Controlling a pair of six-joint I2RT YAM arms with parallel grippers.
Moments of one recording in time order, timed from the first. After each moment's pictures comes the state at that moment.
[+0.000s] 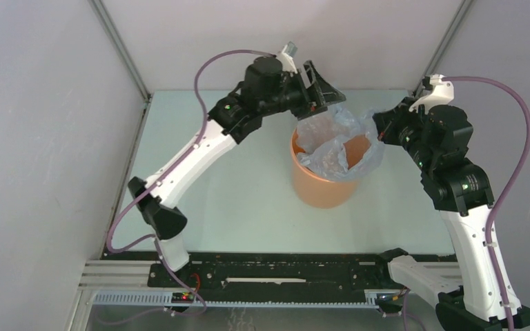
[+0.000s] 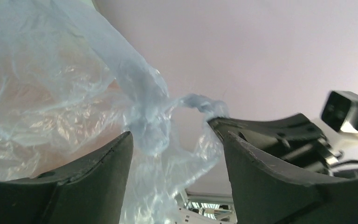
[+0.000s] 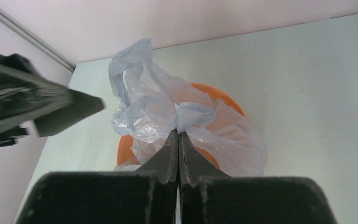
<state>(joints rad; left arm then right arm) -0.79 1.74 2.04 -0.48 0.25 -0.99 0.28 0.97 1.47 -0.71 0.08 0.39</state>
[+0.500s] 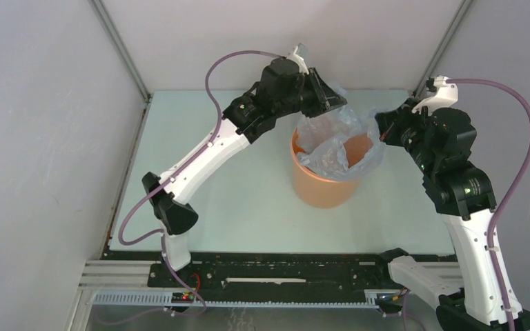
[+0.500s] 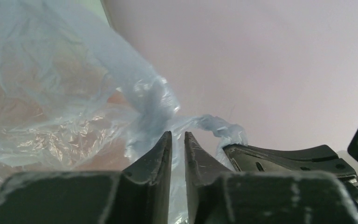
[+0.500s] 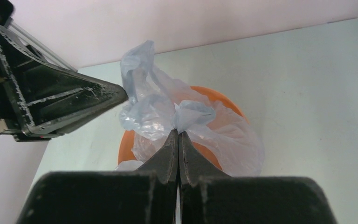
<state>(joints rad) -0.85 1.87 2.15 -0.51 0.13 -1.02 0.28 0.95 1.47 -0.70 0.09 0.39</state>
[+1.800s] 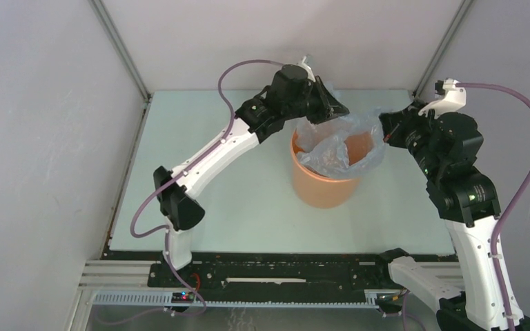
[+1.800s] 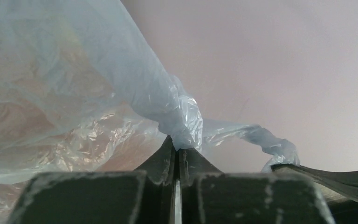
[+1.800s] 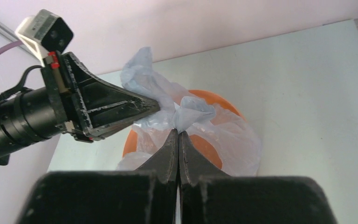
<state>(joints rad) -0.84 1.94 2.13 -0.48 0.18 -1.06 0.27 0.91 1.46 -0.69 0.11 0.43</state>
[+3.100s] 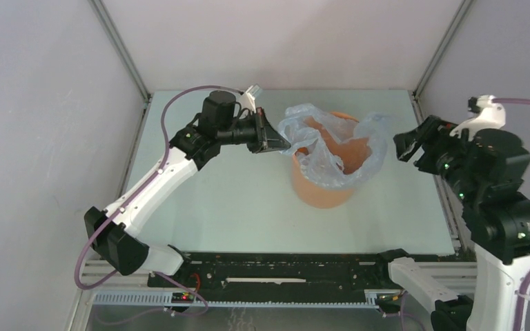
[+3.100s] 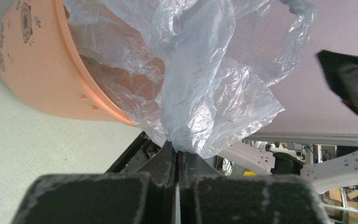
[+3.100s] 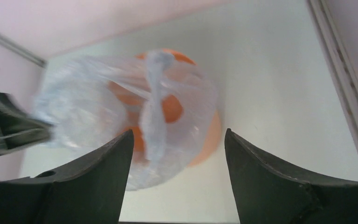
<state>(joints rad) -0.60 1.39 1.41 -0.43 0.59 -0.83 0.19 0.89 1.68 -1.17 0.16 0.40</state>
